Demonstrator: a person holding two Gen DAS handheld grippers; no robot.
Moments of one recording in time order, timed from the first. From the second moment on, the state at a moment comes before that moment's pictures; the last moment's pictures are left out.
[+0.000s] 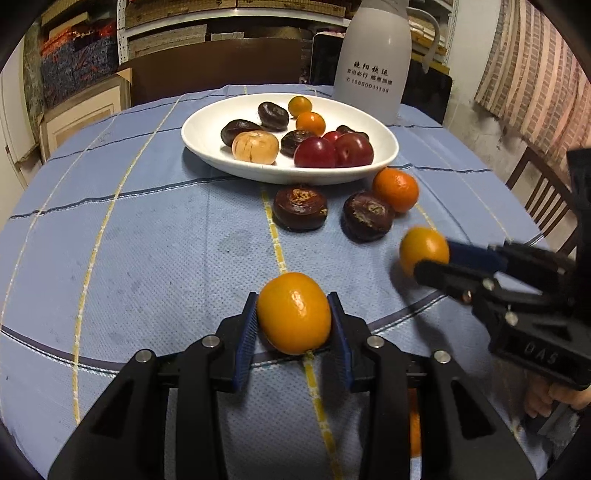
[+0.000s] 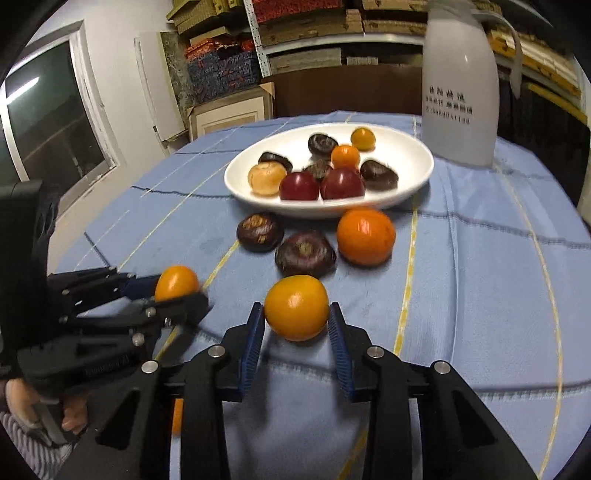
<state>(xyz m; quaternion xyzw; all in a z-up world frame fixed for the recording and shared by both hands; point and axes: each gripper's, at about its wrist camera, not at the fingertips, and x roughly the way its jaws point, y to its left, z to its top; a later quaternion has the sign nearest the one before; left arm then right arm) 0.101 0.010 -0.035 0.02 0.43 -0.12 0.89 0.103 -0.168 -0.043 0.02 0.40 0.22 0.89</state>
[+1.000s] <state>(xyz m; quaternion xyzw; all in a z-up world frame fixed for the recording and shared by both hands) 0.296 0.024 0.030 -0.02 0.38 -0.08 0.92 0.268 -0.198 0.028 0.08 0.33 0.16 0.93</state>
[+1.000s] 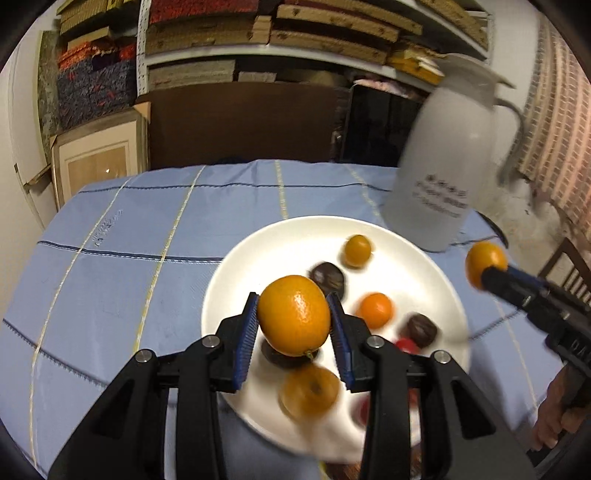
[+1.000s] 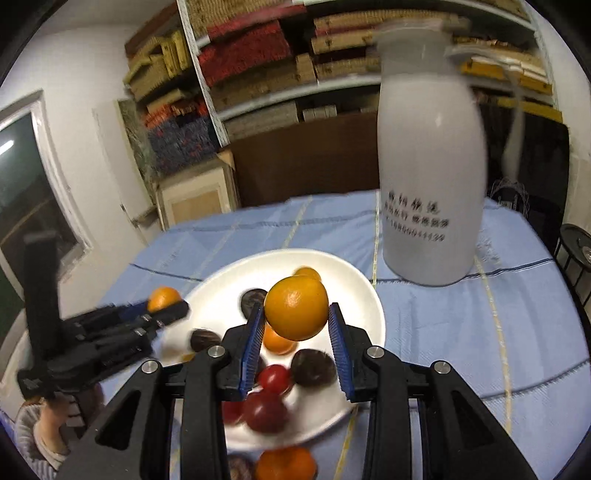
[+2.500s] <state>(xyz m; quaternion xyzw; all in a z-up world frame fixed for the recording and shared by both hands) 0.079 0.017 0.006 0.02 0.33 -0.01 0.95 0.103 -0.216 -0.030 0.10 0.36 0.15 0.92</state>
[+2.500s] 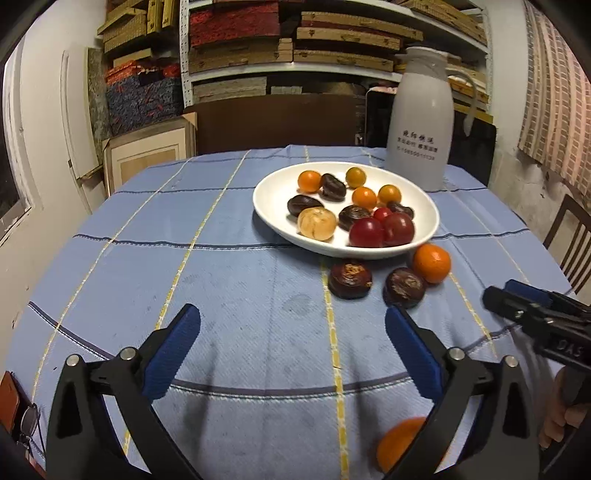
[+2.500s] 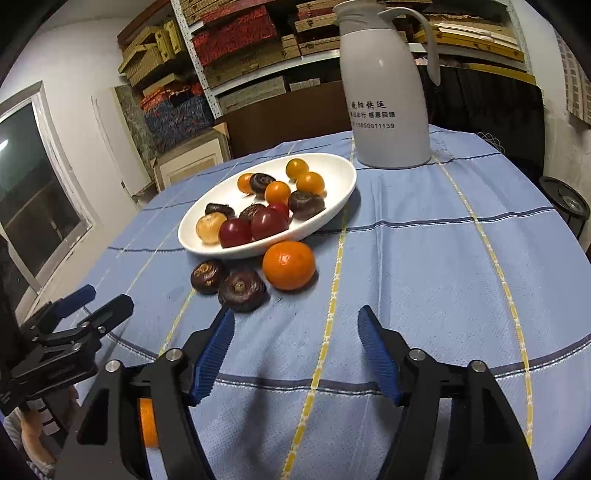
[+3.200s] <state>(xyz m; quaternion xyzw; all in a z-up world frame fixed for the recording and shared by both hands) 0.060 -0.007 0.009 0.08 0.31 -0.02 0.95 0.104 -0.213 -0.031 0.09 0.36 0.15 0.92</state>
